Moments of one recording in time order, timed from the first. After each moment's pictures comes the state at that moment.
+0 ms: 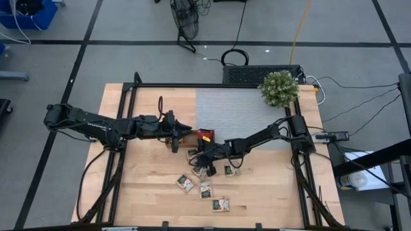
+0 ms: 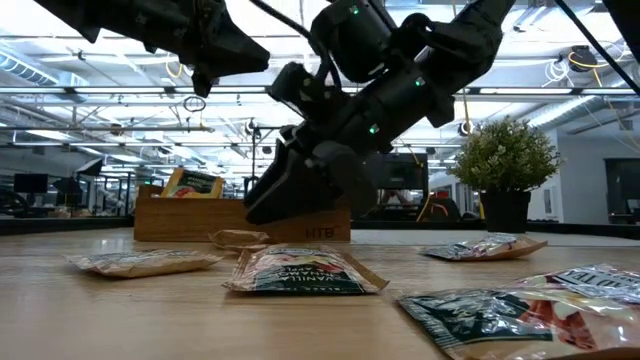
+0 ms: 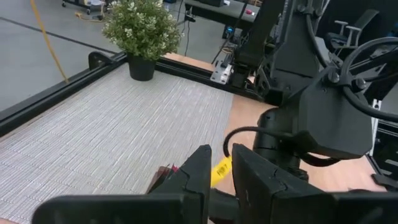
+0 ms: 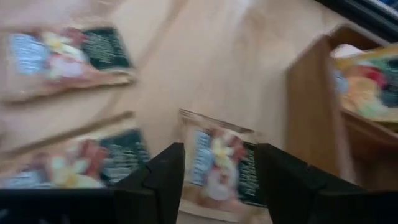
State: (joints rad) left arm -0.05 1.14 0.60 0.31 -0.19 -0.27; right arm 0.14 2.06 1.13 0.34 0.08 -0.35
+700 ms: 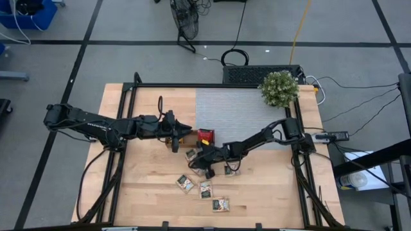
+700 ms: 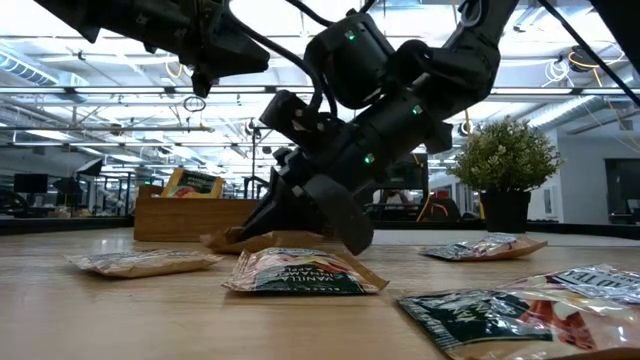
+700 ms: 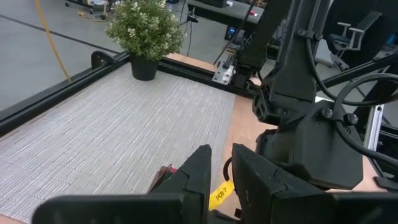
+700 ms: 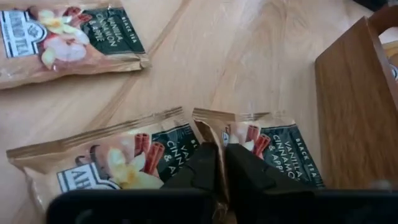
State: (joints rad) left arm -0.05 1.14 0.60 0.31 -0.20 -0.28; right arm 0.15 2.16 1.13 0.38 0.08 -0.34
